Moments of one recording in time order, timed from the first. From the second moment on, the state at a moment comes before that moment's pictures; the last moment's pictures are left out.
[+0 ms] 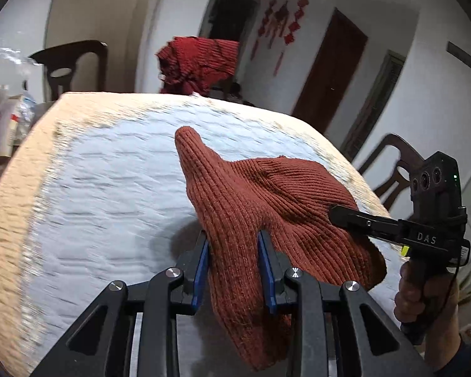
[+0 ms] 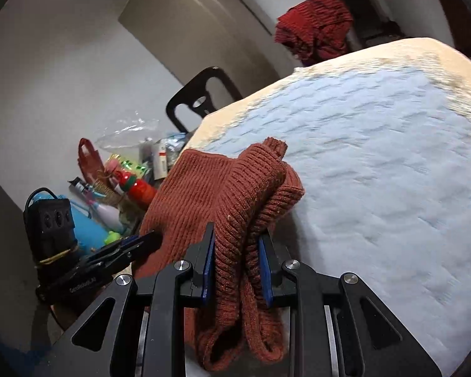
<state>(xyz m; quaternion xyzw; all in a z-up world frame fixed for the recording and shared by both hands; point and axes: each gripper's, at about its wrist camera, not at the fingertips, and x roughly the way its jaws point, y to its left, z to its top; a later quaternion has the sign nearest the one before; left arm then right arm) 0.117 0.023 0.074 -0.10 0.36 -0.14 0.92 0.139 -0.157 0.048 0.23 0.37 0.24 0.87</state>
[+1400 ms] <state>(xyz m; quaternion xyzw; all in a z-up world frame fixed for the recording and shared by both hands) 0.128 0.095 0.032 -0.10 0.37 -0.07 0.92 0.238 -0.069 0.006 0.10 0.44 0.18 0.87</state>
